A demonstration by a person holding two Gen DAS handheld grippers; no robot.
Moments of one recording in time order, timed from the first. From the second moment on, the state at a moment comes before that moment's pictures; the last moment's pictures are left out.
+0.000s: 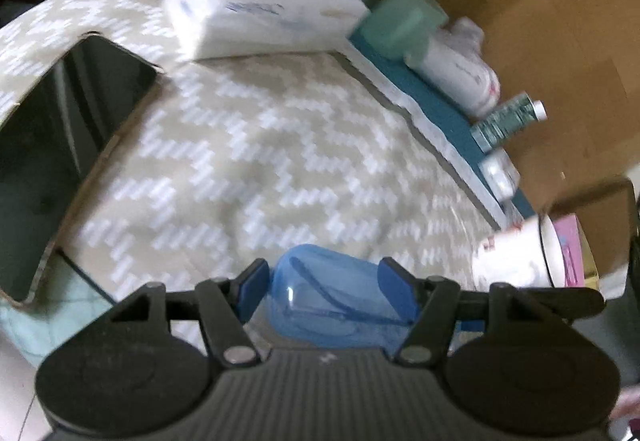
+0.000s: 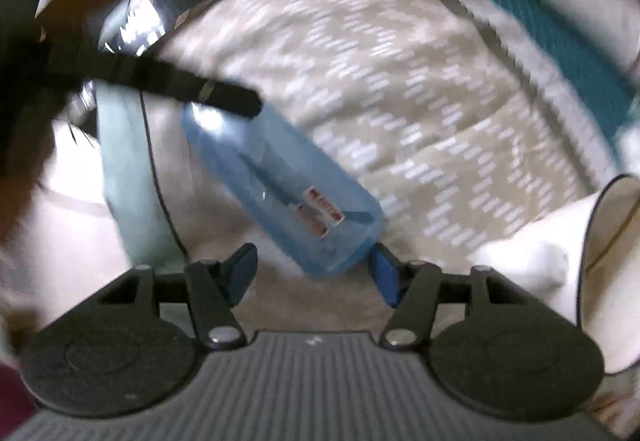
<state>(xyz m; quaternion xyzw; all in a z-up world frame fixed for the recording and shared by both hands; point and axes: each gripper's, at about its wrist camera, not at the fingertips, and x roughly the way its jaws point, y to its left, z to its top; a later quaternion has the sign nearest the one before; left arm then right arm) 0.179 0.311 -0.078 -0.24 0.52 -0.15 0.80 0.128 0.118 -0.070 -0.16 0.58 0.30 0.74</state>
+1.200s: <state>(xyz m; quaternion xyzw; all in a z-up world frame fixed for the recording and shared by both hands) 0.057 0.179 -0.063 -0.14 0.57 -0.21 0.78 -0.021 -0.011 -0.061 -0.18 0.51 0.33 0.77</state>
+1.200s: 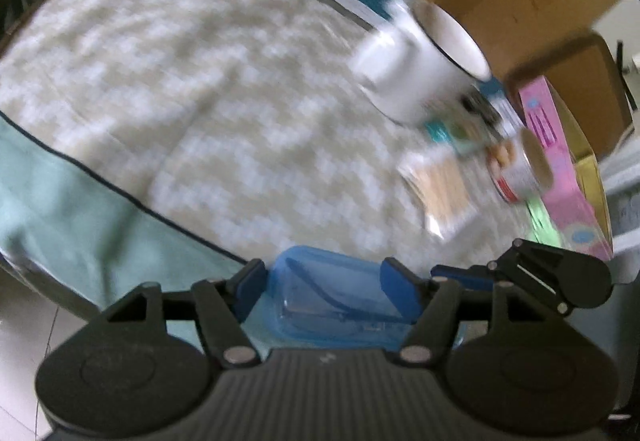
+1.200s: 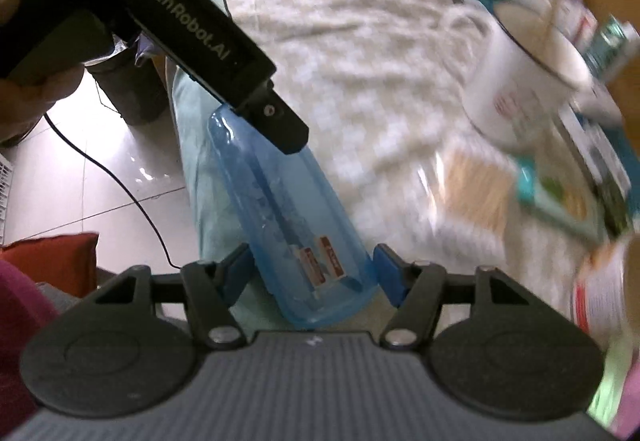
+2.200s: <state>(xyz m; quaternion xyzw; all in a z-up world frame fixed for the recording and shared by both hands) -0.017 -0.154 -0.030 -0.03 0.56 -0.36 0.74 -0.138 -0.319 -0.046 -0.01 0.46 0.07 0.89</state>
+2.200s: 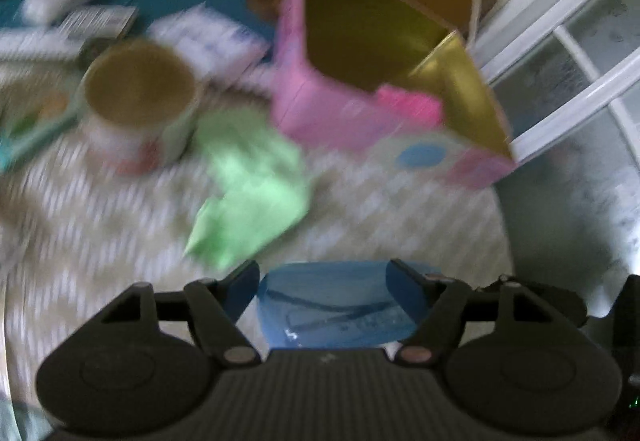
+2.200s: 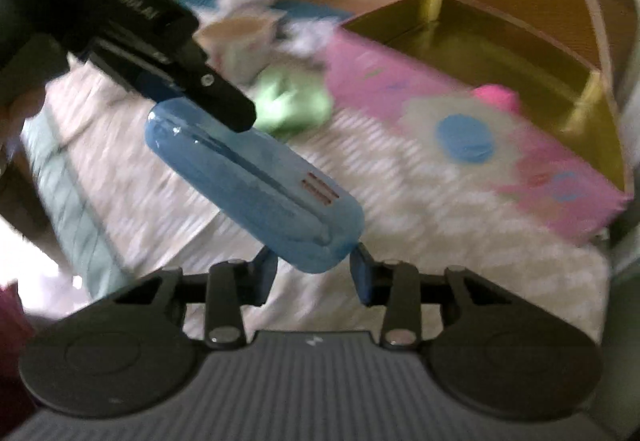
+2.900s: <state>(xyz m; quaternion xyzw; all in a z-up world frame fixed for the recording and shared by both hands) 0.058 -0.246 0.032 -0.02 0.45 -0.39 0.80 -0.104 -0.368 -0.014 0.06 0.37 -0.03 0.93</state>
